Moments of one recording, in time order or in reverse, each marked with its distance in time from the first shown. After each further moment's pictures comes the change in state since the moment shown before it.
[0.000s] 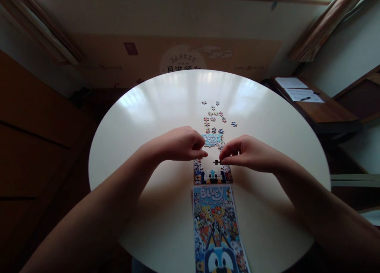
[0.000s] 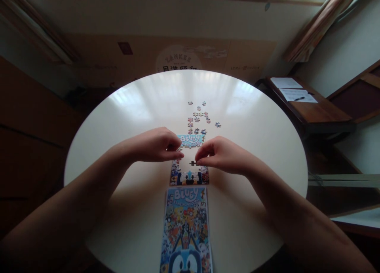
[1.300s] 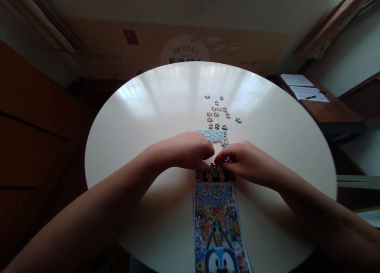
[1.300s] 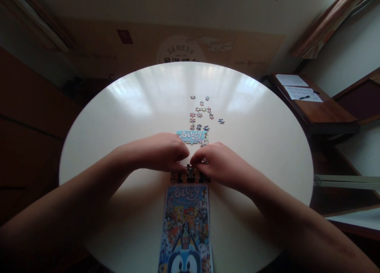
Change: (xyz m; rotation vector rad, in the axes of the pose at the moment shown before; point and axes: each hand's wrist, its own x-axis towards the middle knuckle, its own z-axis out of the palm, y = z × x) left_hand 0.006 0.015 0.018 0.120 -0.105 0.078; right_hand -0.001 -0.008 0.029 -0.351 0.073 -0.084
